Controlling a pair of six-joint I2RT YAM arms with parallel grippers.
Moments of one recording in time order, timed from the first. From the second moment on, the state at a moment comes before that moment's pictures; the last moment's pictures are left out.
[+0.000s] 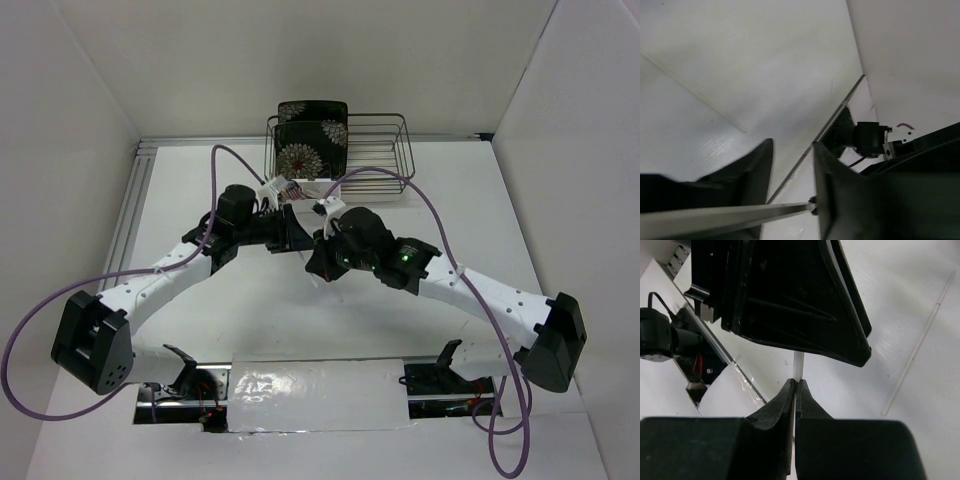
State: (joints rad) left arm -0.49 1.33 0.93 -0.08 0.59 -0.72; right arm 0.91 1.25 1.04 -0.35 -0.12 0.38
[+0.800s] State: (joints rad) left arm -0.38 1.52 1.43 0.35 0.71 -0.32; right arm 0.72 0.97 1.05 -0.47 0.12 0.46
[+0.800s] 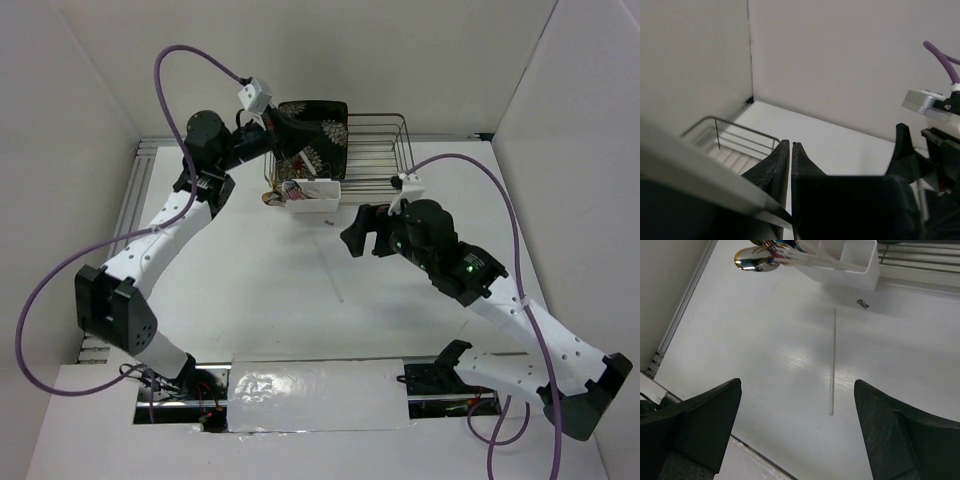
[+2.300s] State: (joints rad) left arm -0.36 2.01 1.48 0.72 1.01 -0.01; right arm 0.70 1.28 0.92 -0.39 0.11 0.39
